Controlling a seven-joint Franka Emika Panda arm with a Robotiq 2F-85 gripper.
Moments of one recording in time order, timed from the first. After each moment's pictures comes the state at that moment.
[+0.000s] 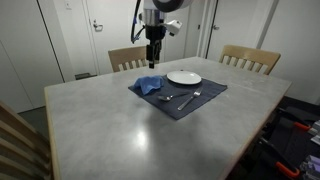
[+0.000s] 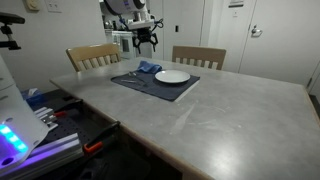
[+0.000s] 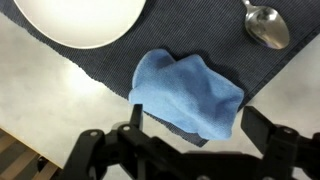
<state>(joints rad) 0.16 0.53 0.11 -1.80 -0.26 2.40 -0.24</state>
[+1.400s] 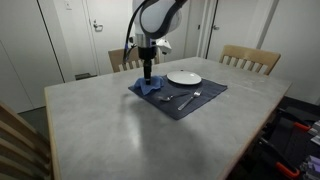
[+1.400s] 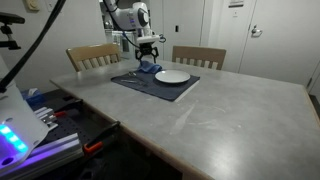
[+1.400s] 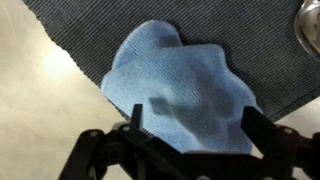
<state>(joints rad) 0.16 0.78 0.14 -1.60 -0.29 2.38 -0.48</state>
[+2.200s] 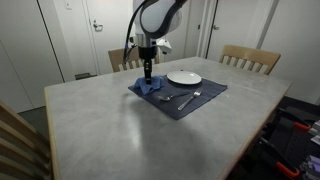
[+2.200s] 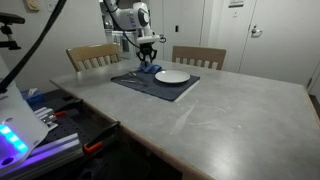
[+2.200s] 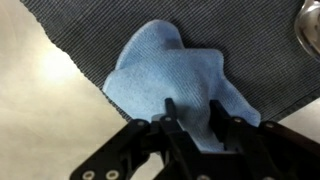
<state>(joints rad) 0.16 0.78 0.14 -1.60 -0.29 2.38 -0.48</state>
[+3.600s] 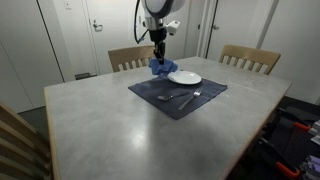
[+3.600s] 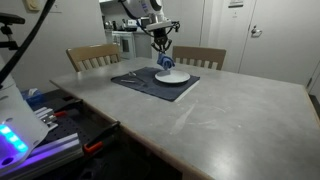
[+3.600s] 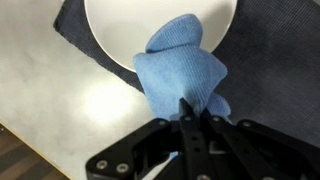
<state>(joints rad) 0.15 0.74 0.01 -1.46 -0.30 2.13 -0.29</state>
